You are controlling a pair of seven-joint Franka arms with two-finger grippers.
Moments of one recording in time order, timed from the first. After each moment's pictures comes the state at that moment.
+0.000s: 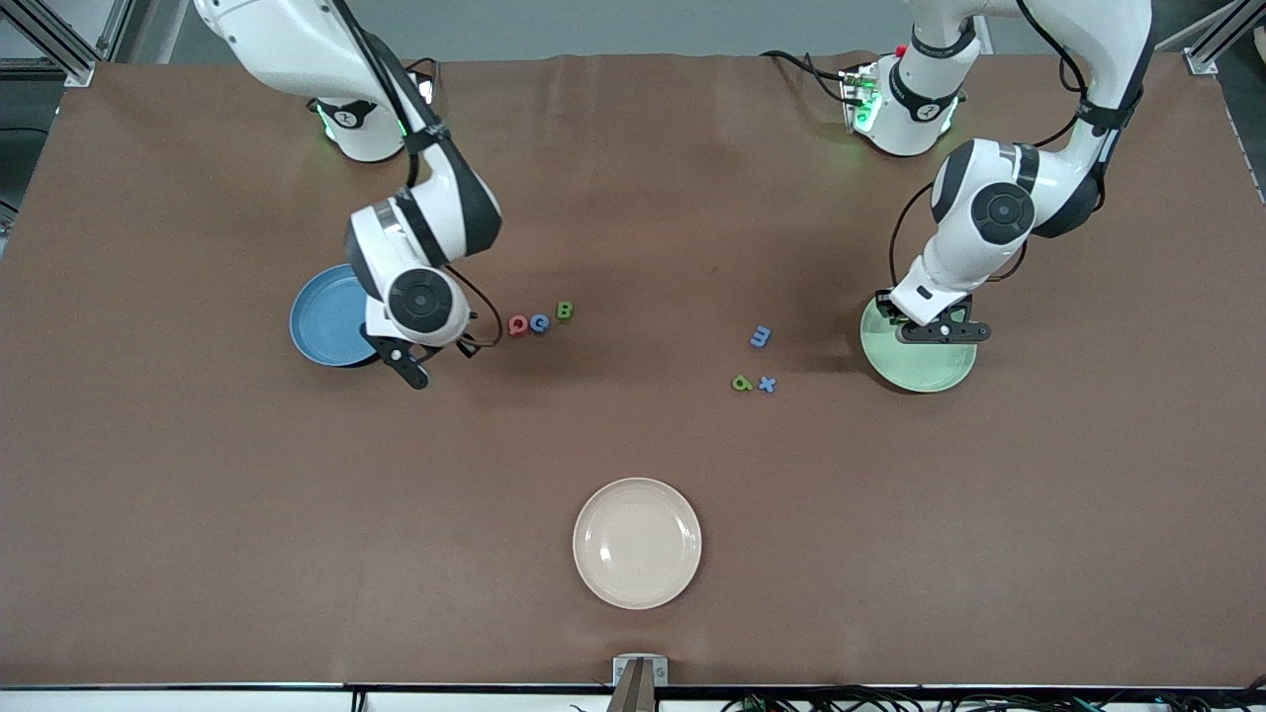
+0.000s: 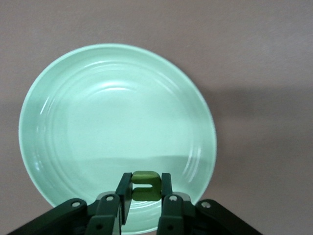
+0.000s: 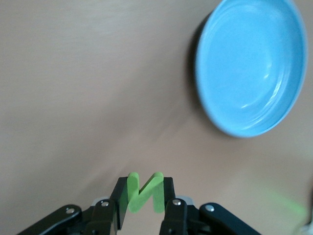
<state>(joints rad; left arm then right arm) -0.08 0.11 -0.12 -2.51 0.10 2.56 -0.24 0.53 0.36 -0.10 -2.01 -0.03 1.98 1.19</state>
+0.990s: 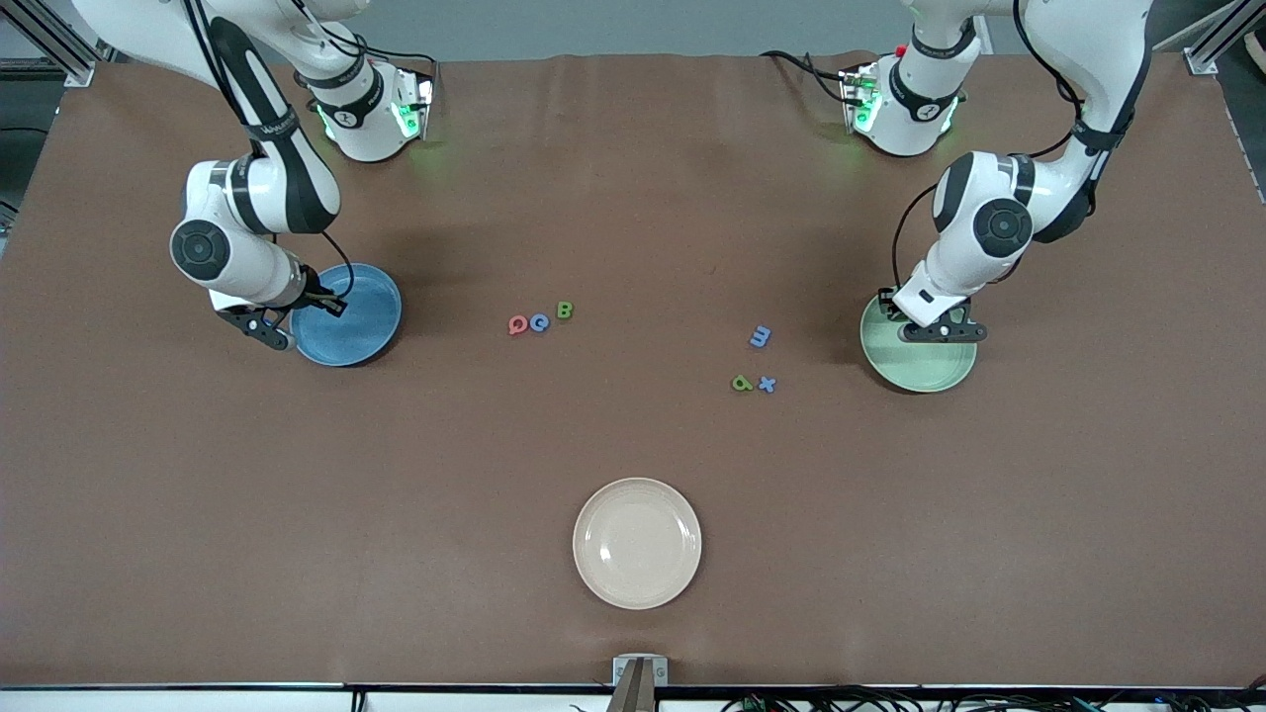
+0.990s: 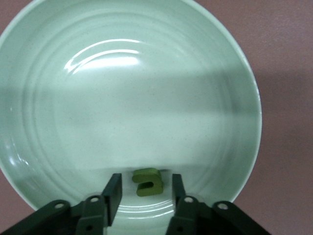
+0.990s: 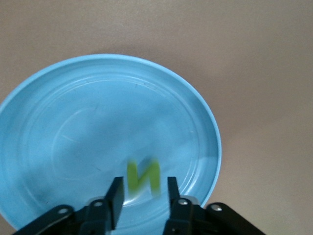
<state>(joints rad) -0.04 0.19 -0.12 -2.56 0.10 2.64 -0.19 0.10 0.14 -0.10 -2.52 -0.06 2.40 0.58</state>
